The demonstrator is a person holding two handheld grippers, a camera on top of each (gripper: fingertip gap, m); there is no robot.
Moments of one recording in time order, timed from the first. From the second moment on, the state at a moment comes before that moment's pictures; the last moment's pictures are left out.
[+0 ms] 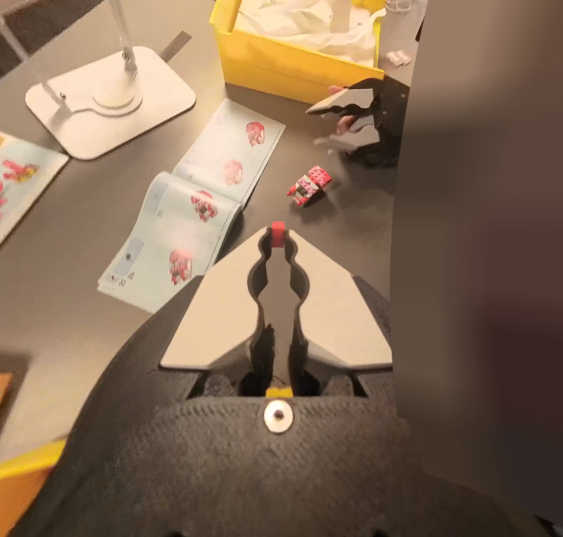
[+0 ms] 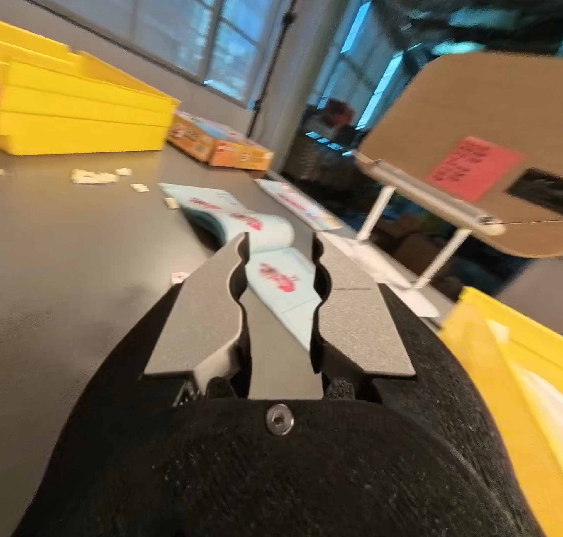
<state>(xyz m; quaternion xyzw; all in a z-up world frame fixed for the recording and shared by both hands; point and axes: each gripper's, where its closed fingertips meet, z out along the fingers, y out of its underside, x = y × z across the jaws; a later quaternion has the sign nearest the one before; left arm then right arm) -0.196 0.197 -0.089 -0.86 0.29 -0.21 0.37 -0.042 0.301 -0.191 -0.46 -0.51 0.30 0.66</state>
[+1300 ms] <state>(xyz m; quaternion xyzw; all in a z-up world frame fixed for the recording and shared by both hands) -0.049 0.232 -0.235 -0.84 0.39 -0.26 0.27 -0.039 0.198 -0.275 -0.49 -0.73 0.40 0.27</state>
